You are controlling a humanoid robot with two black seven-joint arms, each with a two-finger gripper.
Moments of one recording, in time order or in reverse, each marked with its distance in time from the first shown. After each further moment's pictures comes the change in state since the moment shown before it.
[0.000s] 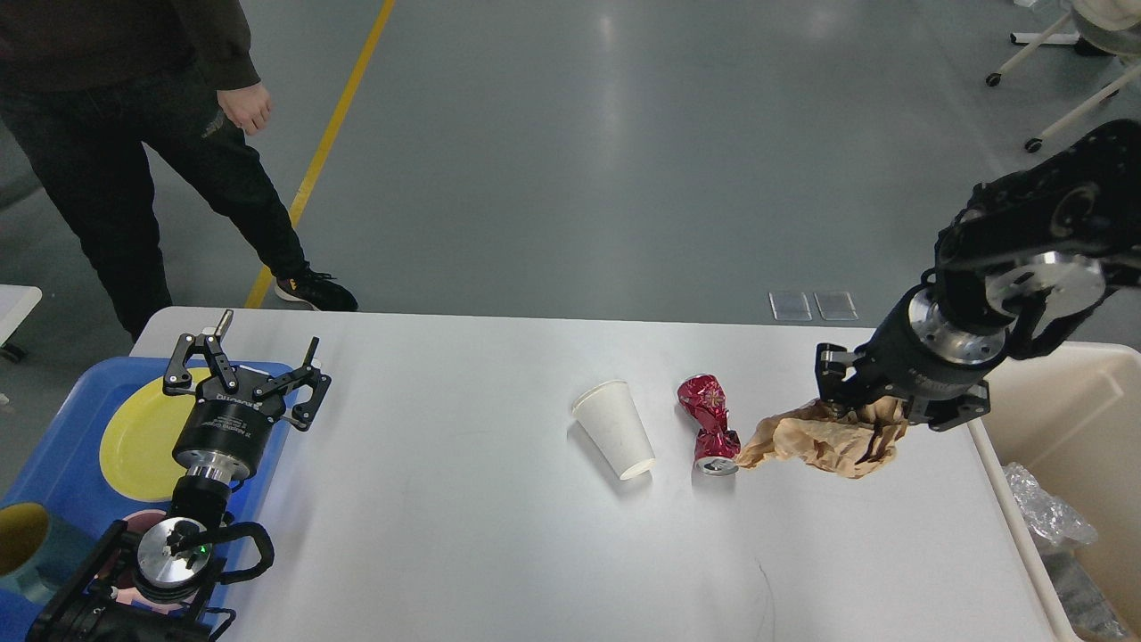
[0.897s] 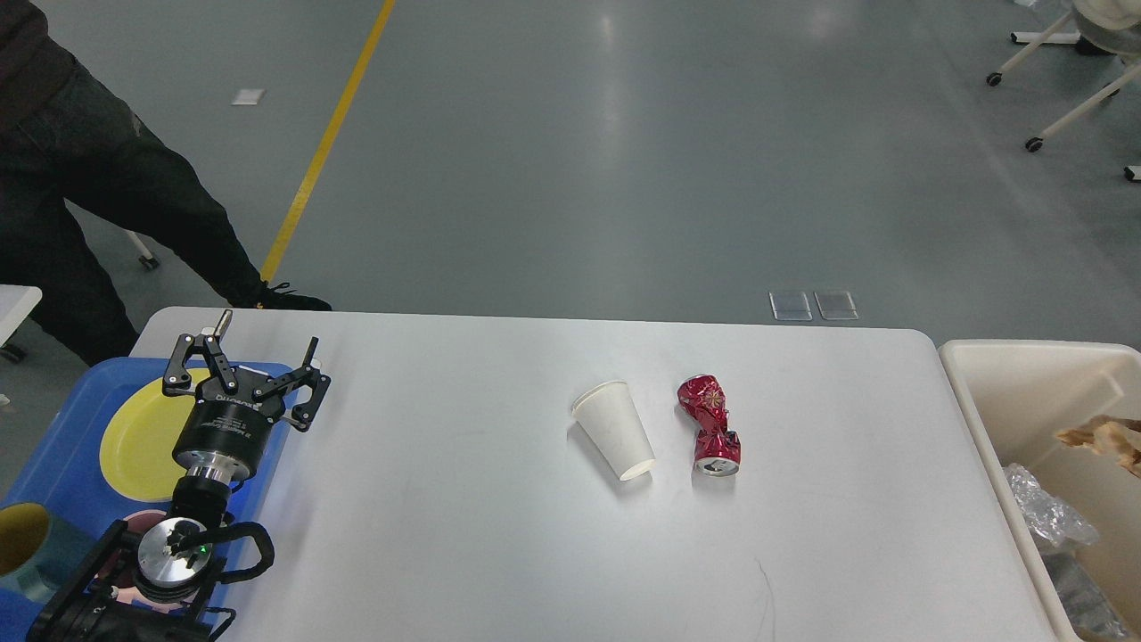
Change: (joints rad) left arm 0.000 0.000 0.000 0.000 0.000 0.000 -0.002; right arm -0.684 -0.533 -0.037 -0.668 -0.054 -0.190 -0.001
